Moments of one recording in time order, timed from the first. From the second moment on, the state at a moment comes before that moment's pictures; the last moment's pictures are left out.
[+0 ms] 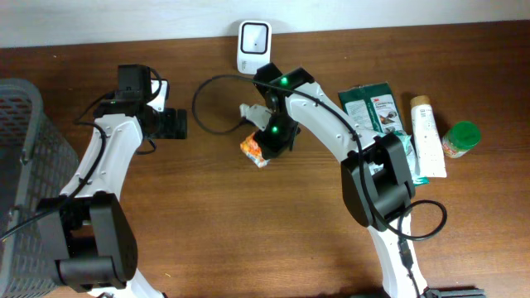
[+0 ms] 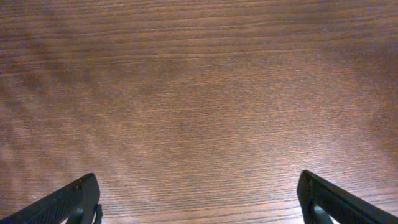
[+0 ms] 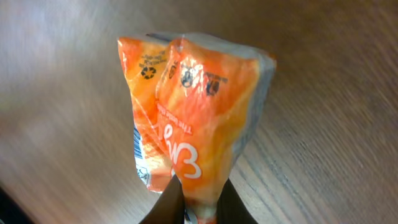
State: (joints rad) left arm 0.00 1.86 1.41 -0.70 -0.02 0.09; right arm 0.49 2.30 1.96 -1.25 -0.33 -0.35
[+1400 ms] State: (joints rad) left arm 0.00 1.86 1.41 -0.70 -0.02 0.09; right arm 0.20 2.14 1.71 -1.19 -1.07 -0.21
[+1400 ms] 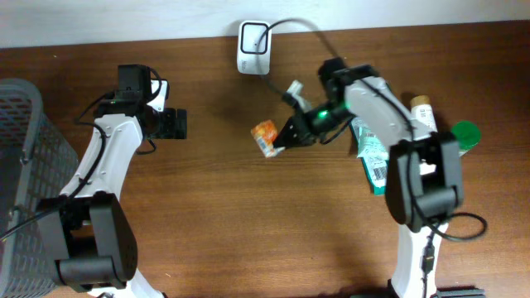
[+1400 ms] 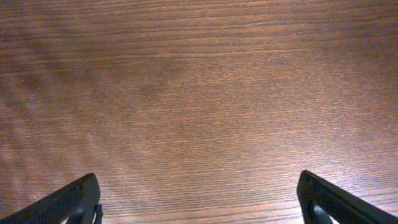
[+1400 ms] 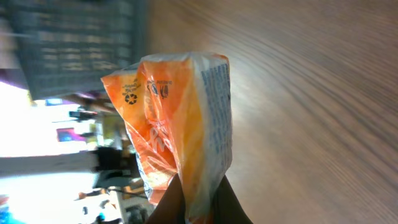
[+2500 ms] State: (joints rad) left arm 0.00 1.86 1.41 -0.70 -0.02 0.09; right arm 0.27 1.81 1.76 -1.19 -0.54 0.16
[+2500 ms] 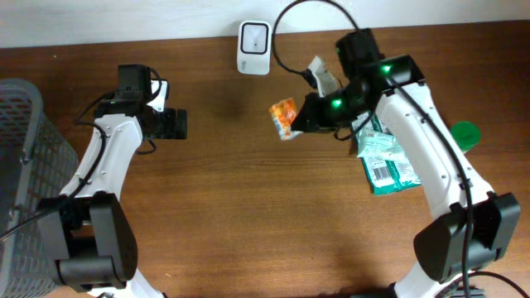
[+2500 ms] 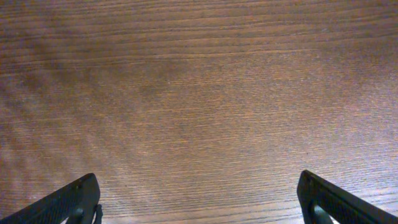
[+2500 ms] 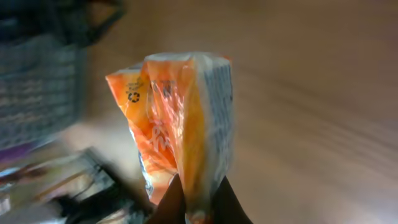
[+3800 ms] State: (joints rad) left arm 0.00 1.86 1.41 -0.69 -0.02 0.09; right arm 0.47 2.07 2.03 -0.60 0.22 -0.23
